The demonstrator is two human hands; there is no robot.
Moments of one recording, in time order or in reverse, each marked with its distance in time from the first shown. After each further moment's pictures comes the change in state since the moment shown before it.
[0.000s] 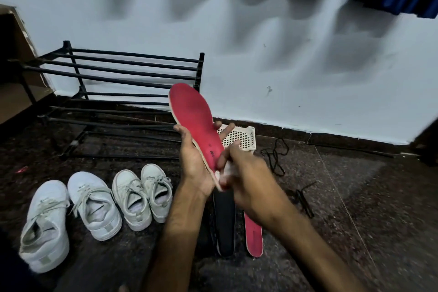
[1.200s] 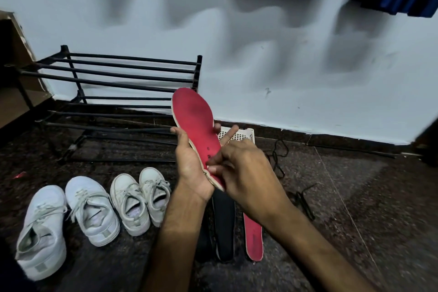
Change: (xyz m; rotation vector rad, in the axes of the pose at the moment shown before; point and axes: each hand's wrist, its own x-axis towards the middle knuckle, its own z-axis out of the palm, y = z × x) left_hand -0.007 0.009 0.017 -0.084 0.055 -0.053; right_hand 0.009 -0.020 -0.014 -0.180 0.130 -0.139
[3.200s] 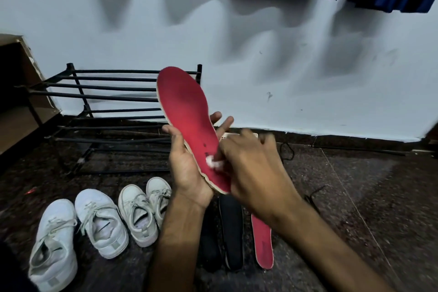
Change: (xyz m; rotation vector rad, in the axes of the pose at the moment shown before) left_hand -0.015 0.011 0.017 0.046 -0.123 0.121; right_hand 0.007 -0.015 -0.022 -0.340 0.032 -0.080
